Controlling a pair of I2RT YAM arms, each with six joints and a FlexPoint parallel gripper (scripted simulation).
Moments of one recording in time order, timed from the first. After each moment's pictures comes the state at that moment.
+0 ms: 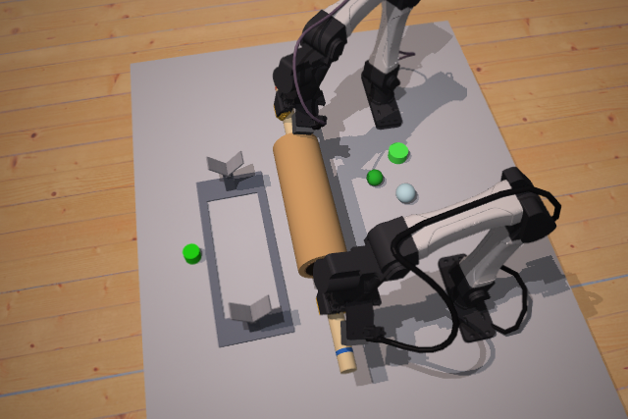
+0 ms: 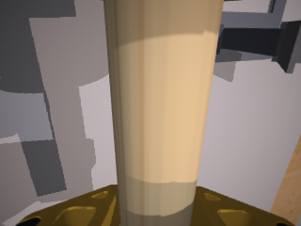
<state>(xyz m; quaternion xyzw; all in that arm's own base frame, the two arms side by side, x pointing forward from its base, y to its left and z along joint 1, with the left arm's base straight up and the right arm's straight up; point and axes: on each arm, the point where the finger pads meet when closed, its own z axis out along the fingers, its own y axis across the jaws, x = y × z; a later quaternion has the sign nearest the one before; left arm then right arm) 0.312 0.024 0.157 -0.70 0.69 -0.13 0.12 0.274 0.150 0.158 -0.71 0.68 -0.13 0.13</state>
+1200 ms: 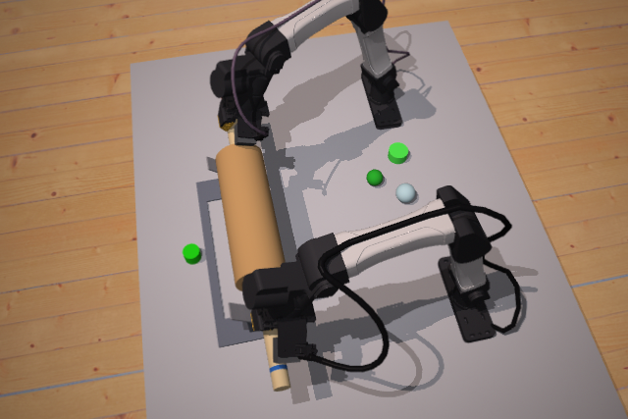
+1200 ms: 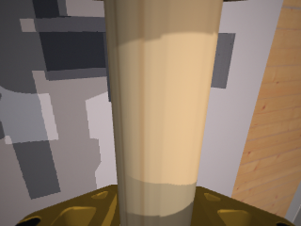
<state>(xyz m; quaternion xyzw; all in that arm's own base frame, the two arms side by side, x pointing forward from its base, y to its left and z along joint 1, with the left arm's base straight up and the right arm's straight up) 0.438 0.033 0.162 -0.70 0.69 -0.14 0.14 0.405 0.162 0.162 -0.71 0.68 -0.14 0.14</state>
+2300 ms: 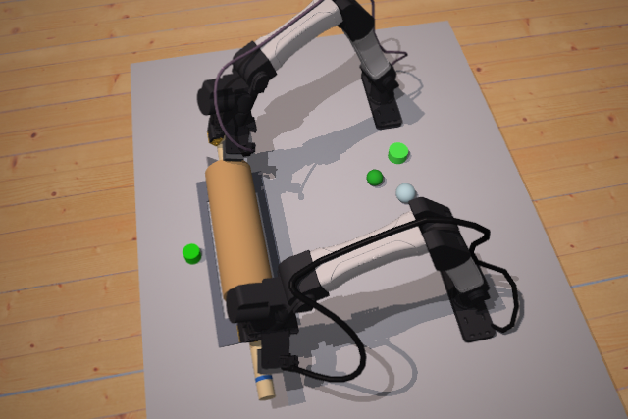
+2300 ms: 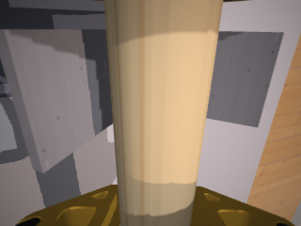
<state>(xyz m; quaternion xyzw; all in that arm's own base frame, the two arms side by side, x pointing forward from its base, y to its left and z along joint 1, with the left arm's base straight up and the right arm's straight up) 0.469 0.032 0.110 -0.70 0.69 -0.13 0.13 0.435 0.162 0.110 -0.71 0.68 -0.13 0.14</state>
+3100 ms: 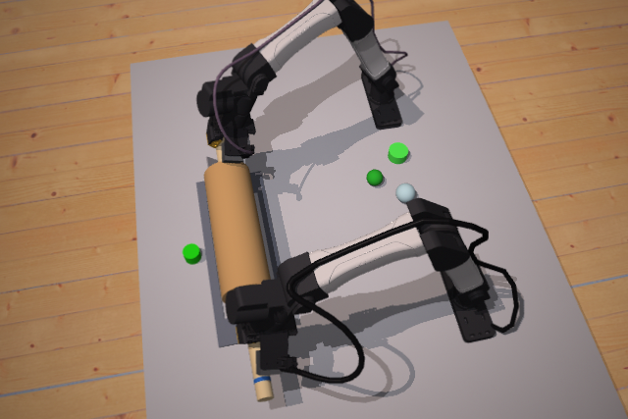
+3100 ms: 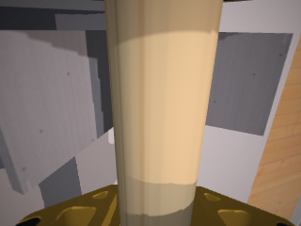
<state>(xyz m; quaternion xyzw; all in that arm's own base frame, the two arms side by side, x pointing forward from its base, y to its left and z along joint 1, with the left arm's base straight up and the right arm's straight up) 0.472 0.032 0.104 -0.70 0.69 -0.13 0.14 0.439 0.162 0.104 -0.71 0.68 -0.13 0.14</state>
